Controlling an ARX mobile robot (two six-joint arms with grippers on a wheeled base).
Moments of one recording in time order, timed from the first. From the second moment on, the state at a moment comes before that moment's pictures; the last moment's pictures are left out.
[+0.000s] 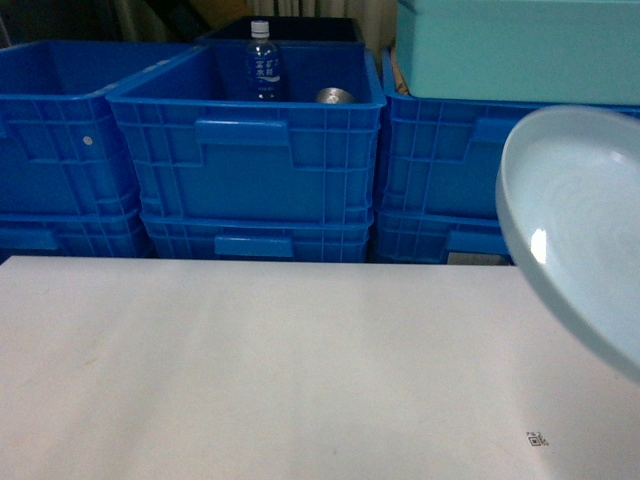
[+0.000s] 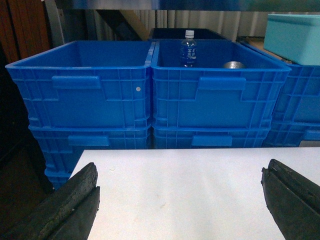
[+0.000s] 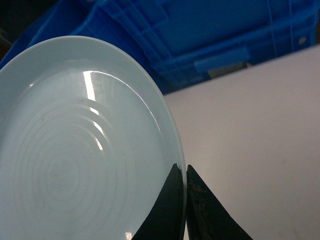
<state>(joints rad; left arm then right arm) 0.00 0.01 0.01 0.00 0.00 0.00 -0.23 1.29 0.44 0.40 -0.58 0.36</state>
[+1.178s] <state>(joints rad) 0.00 0.01 0.01 0.00 0.00 0.00 -0.32 0.80 0.28 0.24 -0.47 0.14</state>
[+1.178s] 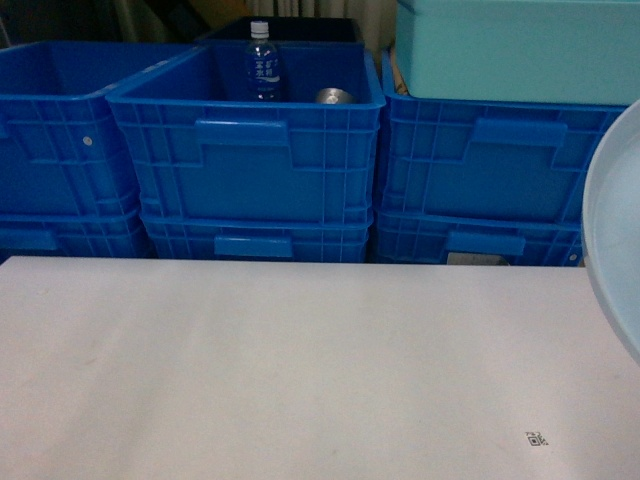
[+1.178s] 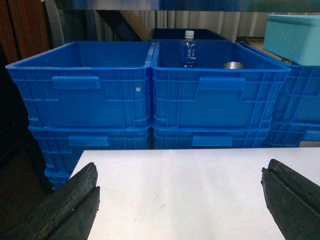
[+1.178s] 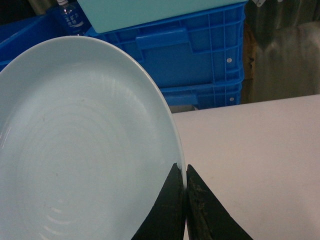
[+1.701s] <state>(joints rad) 0.00 0.01 0.01 0.00 0.00 0.00 -0.03 0.79 0.29 0.27 -0.21 0.13</state>
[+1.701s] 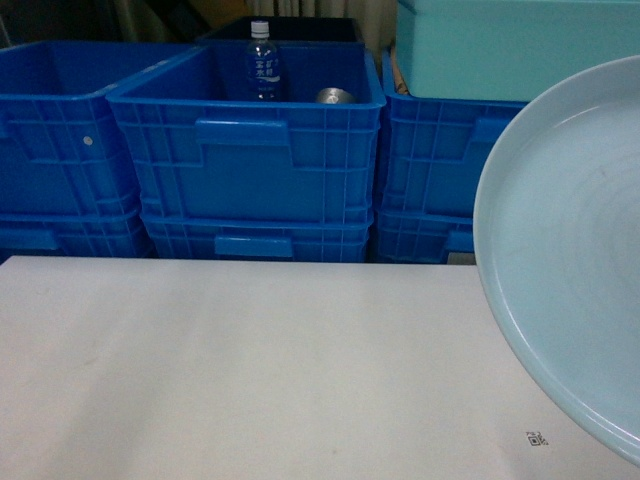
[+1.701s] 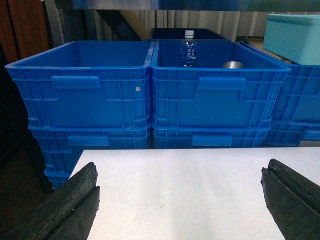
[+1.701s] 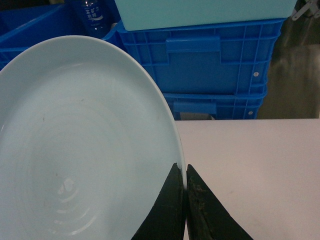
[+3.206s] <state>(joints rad) 0.00 0.01 0.01 0.00 0.00 0.00 -0.02 0.76 0.29 0.29 -0.17 0.05</state>
